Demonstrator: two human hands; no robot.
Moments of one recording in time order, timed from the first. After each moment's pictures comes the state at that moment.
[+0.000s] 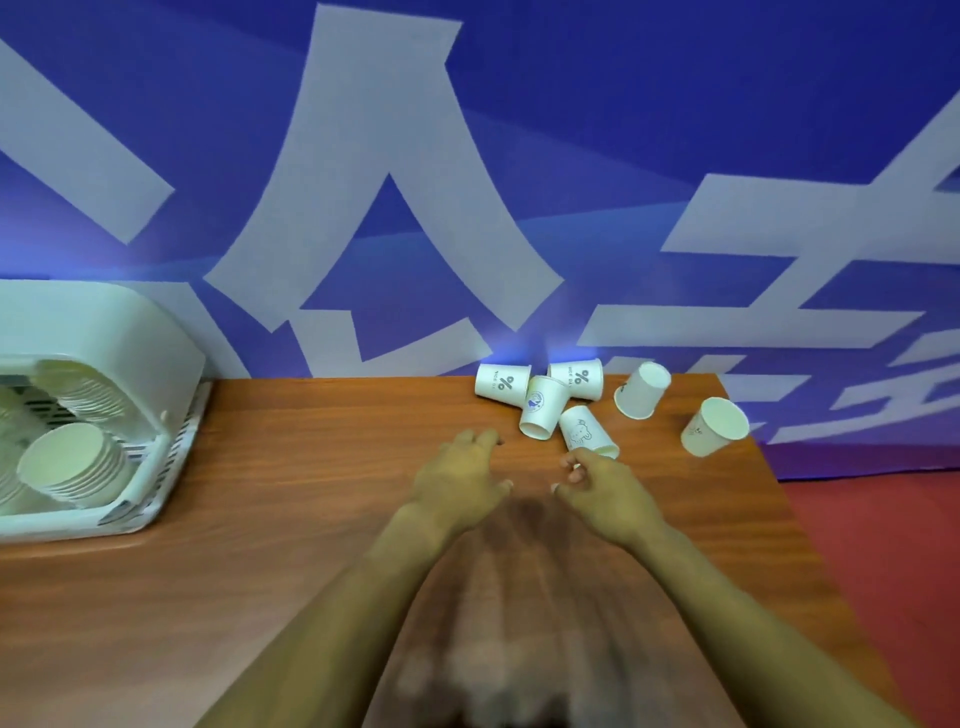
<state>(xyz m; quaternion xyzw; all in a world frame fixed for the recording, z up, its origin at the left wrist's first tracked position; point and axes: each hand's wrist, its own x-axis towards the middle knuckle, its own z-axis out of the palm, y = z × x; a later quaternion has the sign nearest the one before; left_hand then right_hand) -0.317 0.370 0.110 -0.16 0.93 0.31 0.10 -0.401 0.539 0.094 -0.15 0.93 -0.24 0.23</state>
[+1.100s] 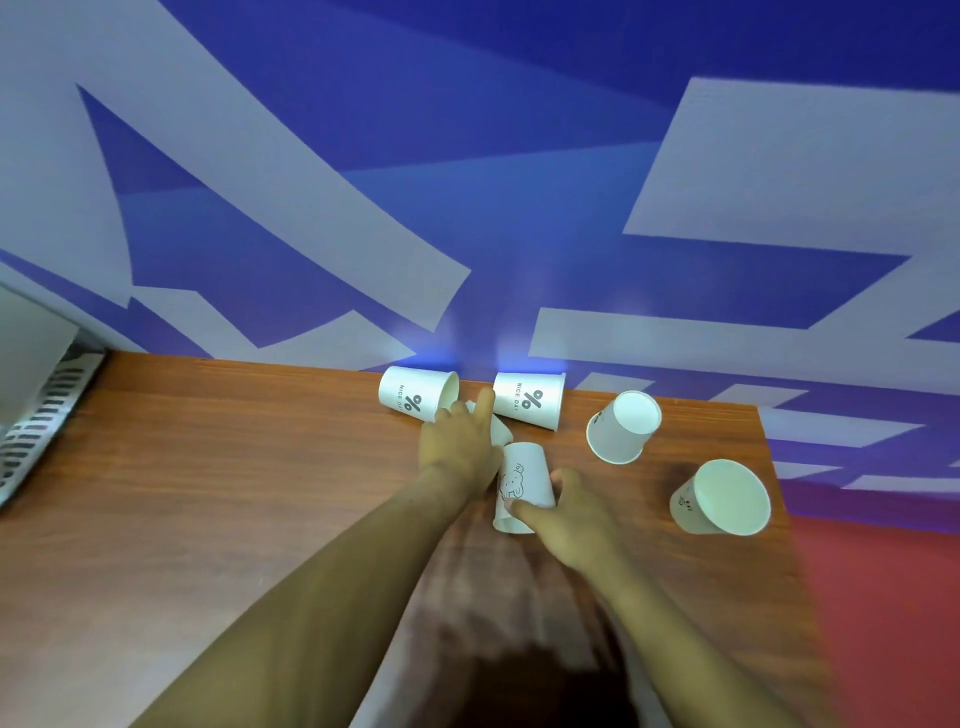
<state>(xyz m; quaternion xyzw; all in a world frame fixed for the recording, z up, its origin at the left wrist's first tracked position) -0.542 0.443 0.010 -0.30 0.94 0.08 0.17 -0.576 0.587 -0.009 -0.12 0.90 -0.22 0.35</state>
